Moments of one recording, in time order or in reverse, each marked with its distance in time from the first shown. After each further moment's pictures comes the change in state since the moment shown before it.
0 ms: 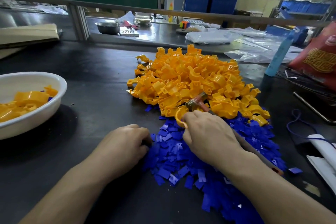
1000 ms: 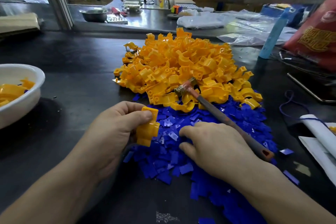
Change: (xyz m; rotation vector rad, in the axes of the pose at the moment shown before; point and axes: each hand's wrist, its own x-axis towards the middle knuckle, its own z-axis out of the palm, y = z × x) left_hand -0.007 0.036 0.004 -1.421 0.116 -0.211; right_hand -0.046 0.006 -0.018 0.041 -0.268 0.035
